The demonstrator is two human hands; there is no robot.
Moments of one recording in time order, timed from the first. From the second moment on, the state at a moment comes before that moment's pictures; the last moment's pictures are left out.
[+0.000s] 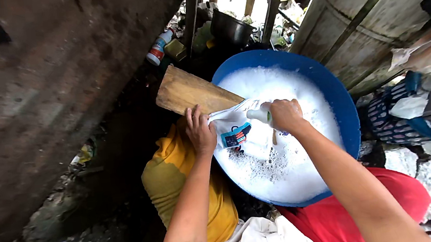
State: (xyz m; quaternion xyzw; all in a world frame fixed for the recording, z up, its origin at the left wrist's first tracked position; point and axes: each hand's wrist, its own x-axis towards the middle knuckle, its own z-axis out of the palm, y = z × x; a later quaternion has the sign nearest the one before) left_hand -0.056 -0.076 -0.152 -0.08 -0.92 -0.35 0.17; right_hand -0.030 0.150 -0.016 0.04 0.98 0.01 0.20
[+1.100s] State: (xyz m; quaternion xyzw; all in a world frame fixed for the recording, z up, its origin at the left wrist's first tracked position) left_hand -0.140 -0.080 0.013 -0.05 -0.94 -0.31 0.13; right_hand 0.087 0.291 0.013 0.25 0.53 -0.75 -0.29
